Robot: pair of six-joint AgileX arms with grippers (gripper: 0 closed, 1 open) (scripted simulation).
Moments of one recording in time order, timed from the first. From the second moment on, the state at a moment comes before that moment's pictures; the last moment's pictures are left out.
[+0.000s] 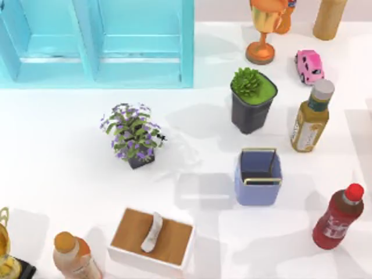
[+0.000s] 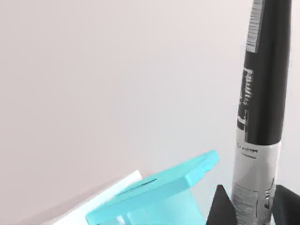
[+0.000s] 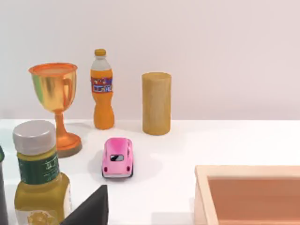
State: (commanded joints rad) left arm 1.35 1.42 1.79 -0.86 0.88 -0.51; right arm 0.00 0.00 0.00 0.00 0.00 0.00
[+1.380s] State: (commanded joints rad) left arm 1.85 0.67 3.56 0.20 1.77 -3.14; right arm 0.00 0.00 0.00 0.00 0.00 0.00
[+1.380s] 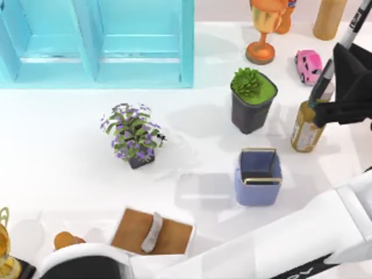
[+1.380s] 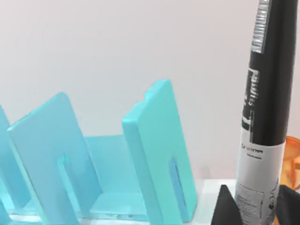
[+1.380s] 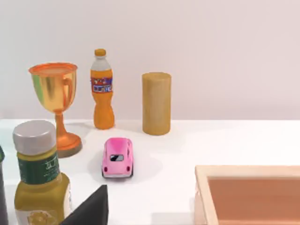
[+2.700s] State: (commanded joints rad) left arm 1.89 0.61 3.70 0.27 1.80 -3.34; right arm 0.00 0.00 0.00 0.00 0.00 0.00
